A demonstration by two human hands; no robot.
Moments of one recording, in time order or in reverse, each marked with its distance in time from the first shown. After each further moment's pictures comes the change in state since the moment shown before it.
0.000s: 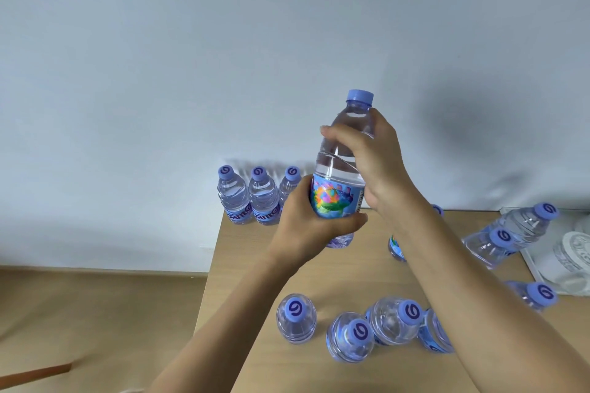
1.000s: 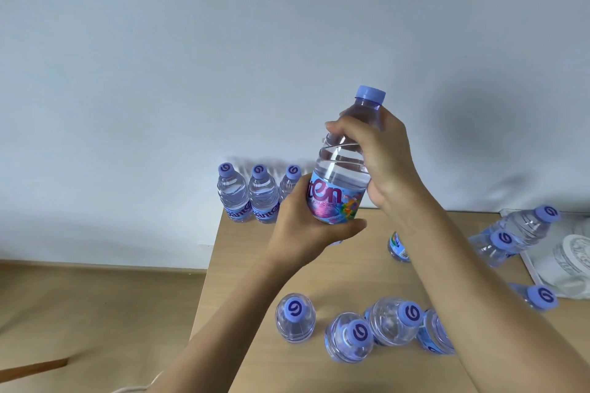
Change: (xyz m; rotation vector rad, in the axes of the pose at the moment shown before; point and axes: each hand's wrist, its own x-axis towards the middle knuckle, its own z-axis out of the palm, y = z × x) left_hand -0.001 -0.007 -0.004 0.075 0.053 0.049; right_hand -0.001 -0.009 0.000 0.064 -0.054 0.026
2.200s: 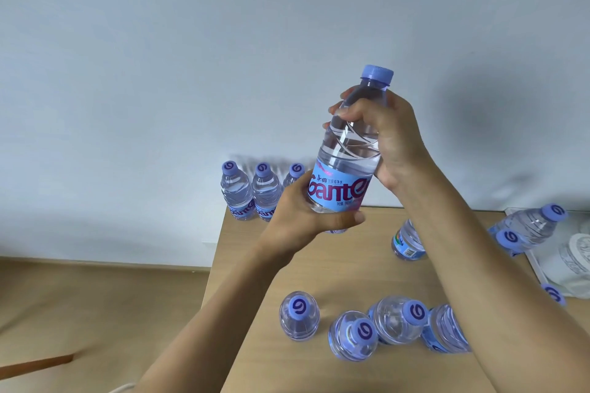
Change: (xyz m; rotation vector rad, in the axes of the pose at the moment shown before) left_hand 0.009 0.003 -0.015 -0.172 -0.187 -0.049; right_hand 0.016 -0.009 -0.003 0.083 -0.118 0.009
